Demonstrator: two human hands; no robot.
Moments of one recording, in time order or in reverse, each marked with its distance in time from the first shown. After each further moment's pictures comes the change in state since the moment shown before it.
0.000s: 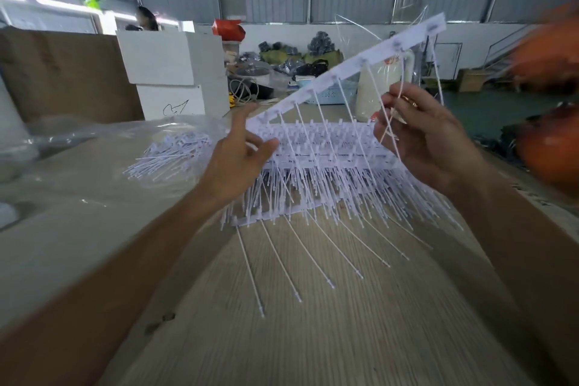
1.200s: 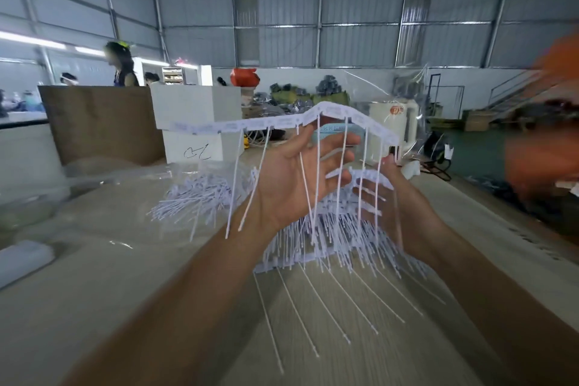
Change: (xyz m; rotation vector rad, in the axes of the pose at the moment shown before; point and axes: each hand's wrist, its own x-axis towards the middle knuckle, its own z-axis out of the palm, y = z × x) left_hand 0.027 0.099 0.004 -1.434 -0.536 -0.158; right_hand -0.003 0.022 0.047 -0.166 0.198 0.306
